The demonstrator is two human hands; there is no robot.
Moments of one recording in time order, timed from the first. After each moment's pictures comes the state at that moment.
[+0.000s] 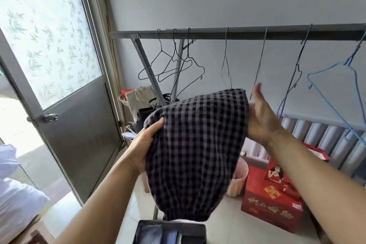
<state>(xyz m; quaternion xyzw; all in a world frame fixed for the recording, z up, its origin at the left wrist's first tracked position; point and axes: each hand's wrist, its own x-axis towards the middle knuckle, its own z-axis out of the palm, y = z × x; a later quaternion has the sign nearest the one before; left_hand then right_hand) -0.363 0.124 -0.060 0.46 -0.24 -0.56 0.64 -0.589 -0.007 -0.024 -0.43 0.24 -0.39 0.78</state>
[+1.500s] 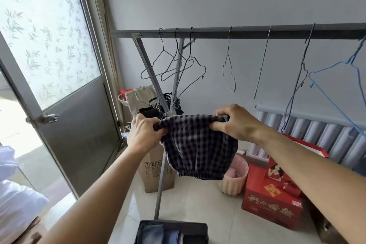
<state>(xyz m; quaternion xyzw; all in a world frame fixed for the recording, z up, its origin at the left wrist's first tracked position) -0.319 0.096 -0.070 0.82 -0.49 -0.03 0.29 -0.558 0.017 -0.022 -0.86 0.40 -0.23 0.22</state>
